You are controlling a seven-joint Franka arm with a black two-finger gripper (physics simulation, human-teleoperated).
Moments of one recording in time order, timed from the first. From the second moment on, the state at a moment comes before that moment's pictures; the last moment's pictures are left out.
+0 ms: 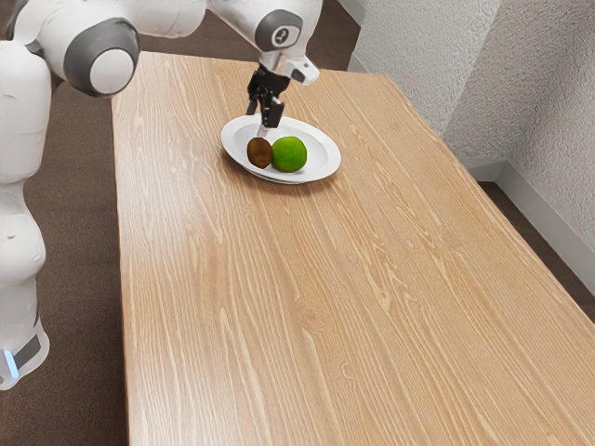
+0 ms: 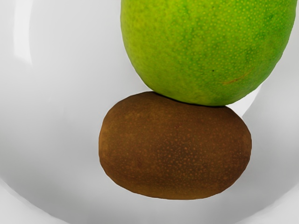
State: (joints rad) arm 0.39 0.20 0.14 -1.61 0.08 1.70 0.41
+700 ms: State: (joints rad) arm 0.40 0.29 0.14 -1.61 0.02 1.73 0.49
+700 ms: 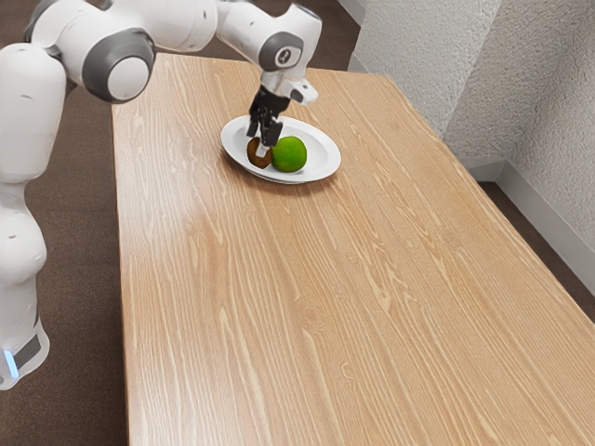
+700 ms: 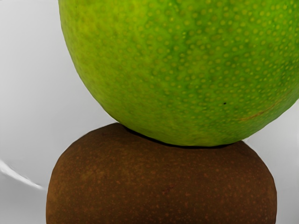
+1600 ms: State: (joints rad) arm 0.40 0.31 0.13 -1.60 -0.01 1.76 0.52
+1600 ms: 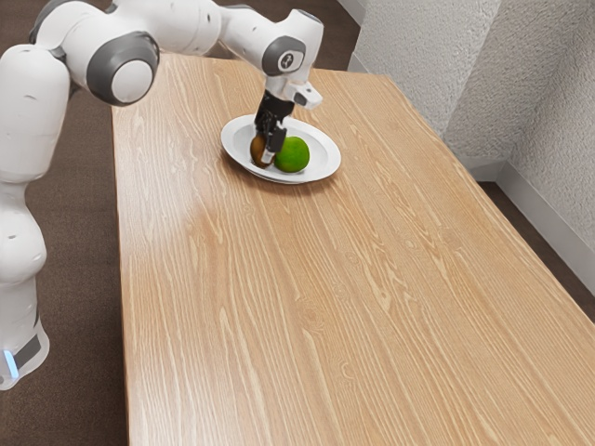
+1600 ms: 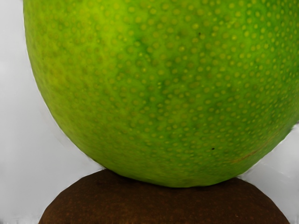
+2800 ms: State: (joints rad) arm 0.36 0.18 -0.36 -1.46 0.07 1.57 0.24
